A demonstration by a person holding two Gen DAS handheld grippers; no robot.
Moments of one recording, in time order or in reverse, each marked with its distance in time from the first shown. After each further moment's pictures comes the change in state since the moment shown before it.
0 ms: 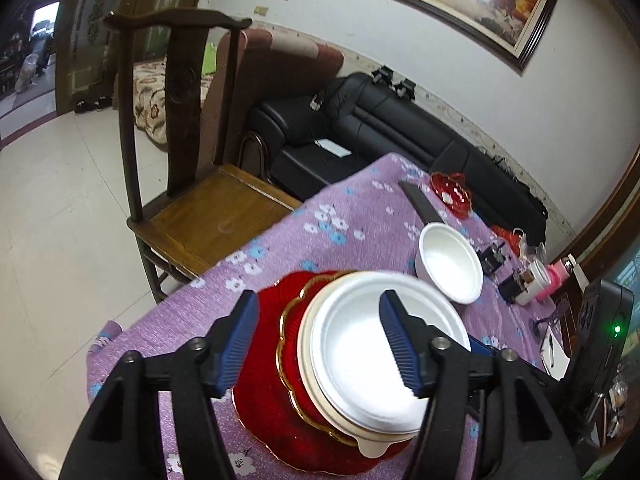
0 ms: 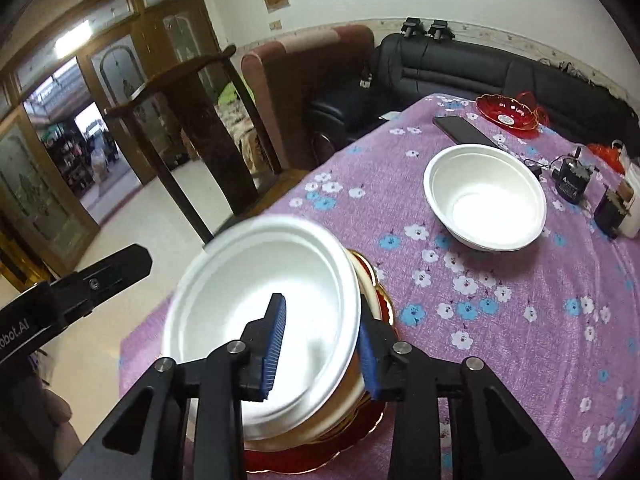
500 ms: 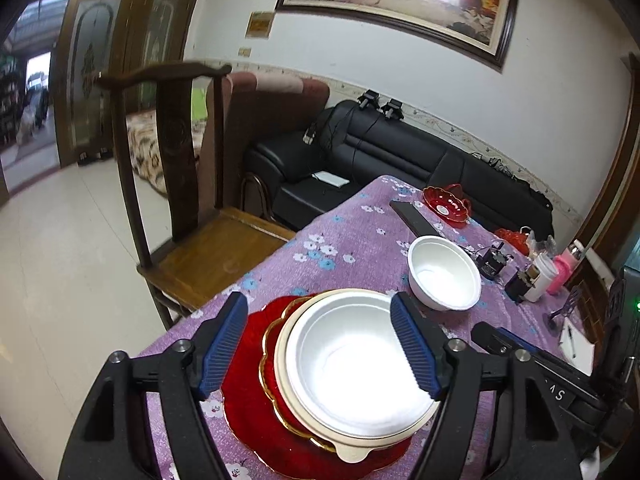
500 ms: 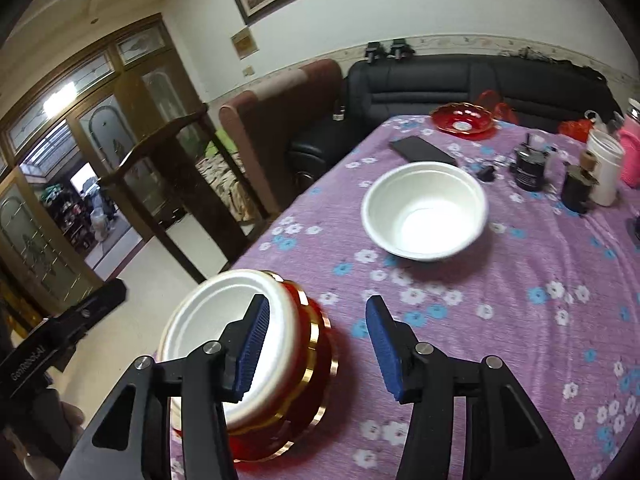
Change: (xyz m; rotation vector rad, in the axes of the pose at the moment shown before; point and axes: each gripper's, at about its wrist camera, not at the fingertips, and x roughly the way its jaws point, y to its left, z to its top) left arm -0.019 -0.039 -0.014 0.137 -0.135 0.059; right arm -0.047 -0.058 -0.009 0.138 -0.119 -0.015
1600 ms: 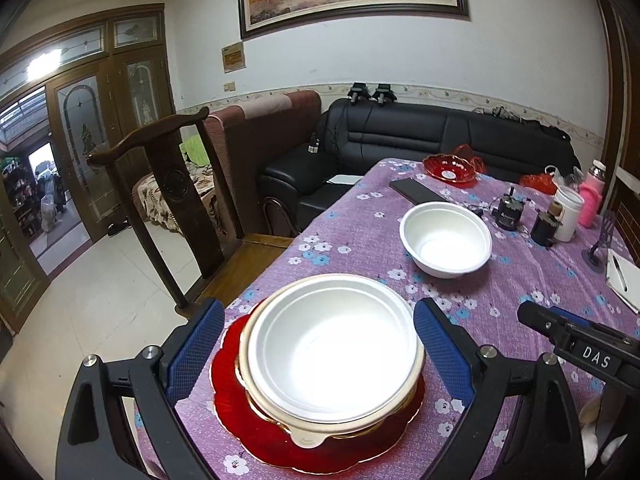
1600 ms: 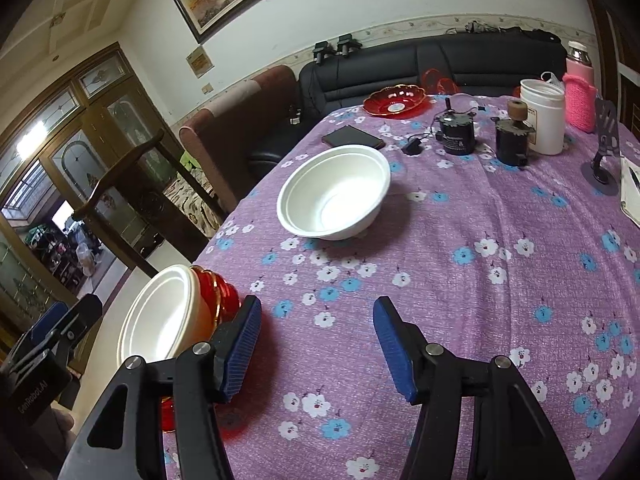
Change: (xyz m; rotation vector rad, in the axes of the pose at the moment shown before) left arm -0.003 -0.084 -0.024 0.273 -0.016 0.169; right arm -0.031 -0.077 -0.022 0.136 -0.015 -0.048
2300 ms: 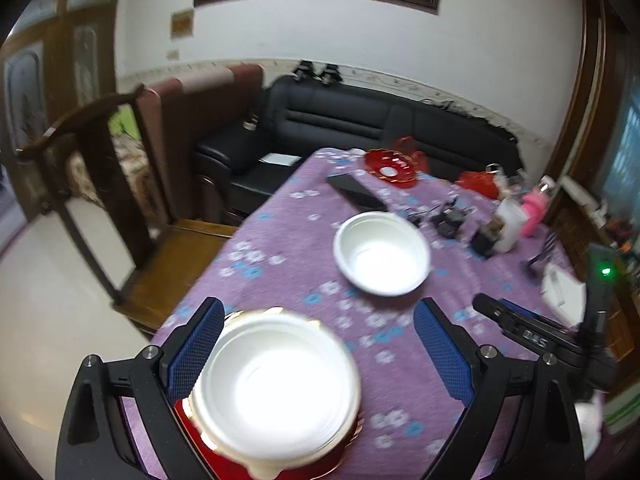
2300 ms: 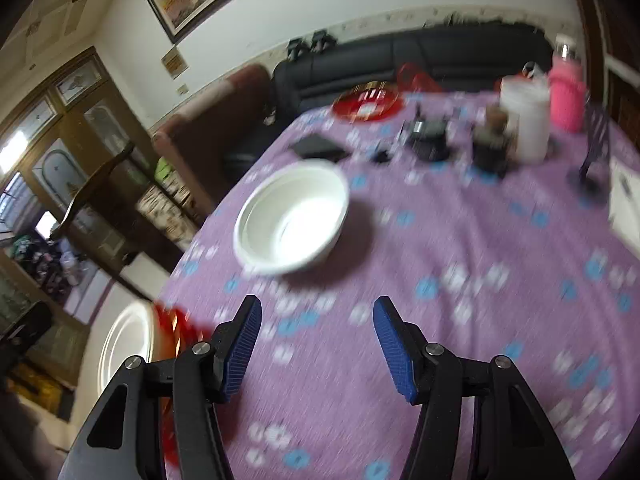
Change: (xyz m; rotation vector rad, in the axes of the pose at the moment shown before) left arm 0.025 0.006 0.073 -0.045 0.127 -0.310; right arm 0.008 -0.031 0.062 0.032 -0.009 -0.096
